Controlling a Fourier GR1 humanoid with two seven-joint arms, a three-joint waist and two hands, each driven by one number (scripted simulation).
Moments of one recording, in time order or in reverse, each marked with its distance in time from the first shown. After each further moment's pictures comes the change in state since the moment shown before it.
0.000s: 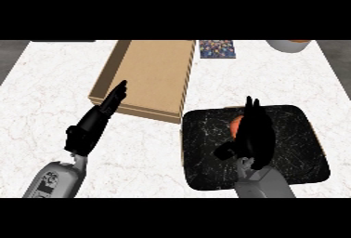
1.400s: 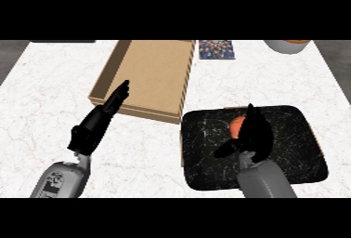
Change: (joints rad) left arm 0.007 -0.084 0.066 -0.006 -0.093 -0.066 0.014; right arm -0.012 0.000 -0.091 0.199 -0.063 -0.039 -0.054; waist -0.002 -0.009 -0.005
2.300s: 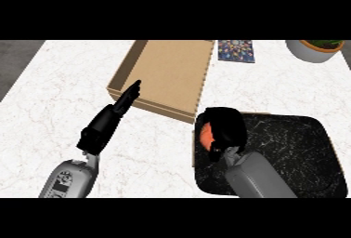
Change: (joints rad) left arm -0.020 -0.047 -0.018 -0.009 -0.023 -0.045 0.002; right arm -0.134 -0.070 0.207 0.022 -0.021 0.182 -0.396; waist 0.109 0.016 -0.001
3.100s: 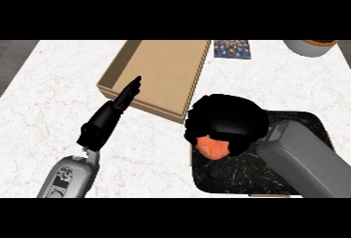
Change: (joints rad) left arm -0.029 -0.001 0.010 0.006 0.001 -0.002 0.008; right arm -0.273 -0.349 0.114 -0.123 -0.318 0.031 -1.246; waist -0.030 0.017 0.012
